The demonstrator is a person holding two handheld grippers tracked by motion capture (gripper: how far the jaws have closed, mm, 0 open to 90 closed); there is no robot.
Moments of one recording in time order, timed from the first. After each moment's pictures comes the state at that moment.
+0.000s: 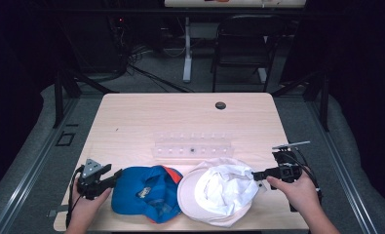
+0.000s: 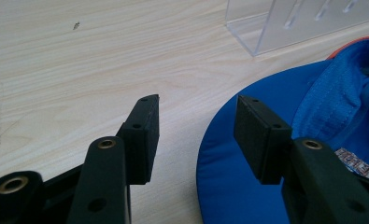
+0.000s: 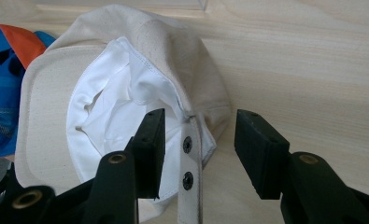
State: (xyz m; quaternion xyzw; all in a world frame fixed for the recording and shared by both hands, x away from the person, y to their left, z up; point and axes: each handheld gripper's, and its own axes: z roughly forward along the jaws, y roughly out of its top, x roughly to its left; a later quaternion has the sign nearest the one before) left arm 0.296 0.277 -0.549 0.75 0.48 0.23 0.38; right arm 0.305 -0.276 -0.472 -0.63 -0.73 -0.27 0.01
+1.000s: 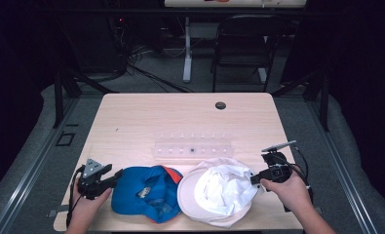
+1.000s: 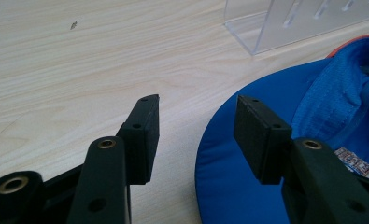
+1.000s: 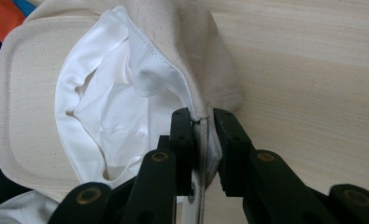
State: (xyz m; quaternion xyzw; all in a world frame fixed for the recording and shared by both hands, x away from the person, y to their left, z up) left arm 0.297 0.276 -0.550 0.76 0.48 0.23 0.38; right arm 0.312 -0.257 -0.482 -0.63 -0.75 -0.22 0.03
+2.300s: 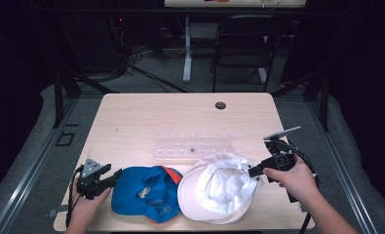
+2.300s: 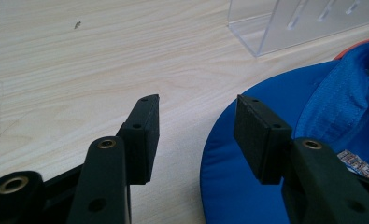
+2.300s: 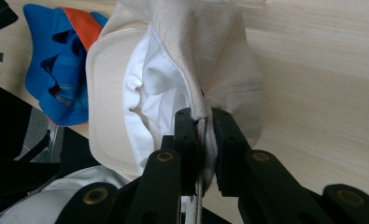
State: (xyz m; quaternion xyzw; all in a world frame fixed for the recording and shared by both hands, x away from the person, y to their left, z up) left arm 0.297 0.279 -0.551 0.75 0.49 0.23 0.38; right arm 0.319 -0.253 -0.433 -0.61 -0.75 -0.25 0.09
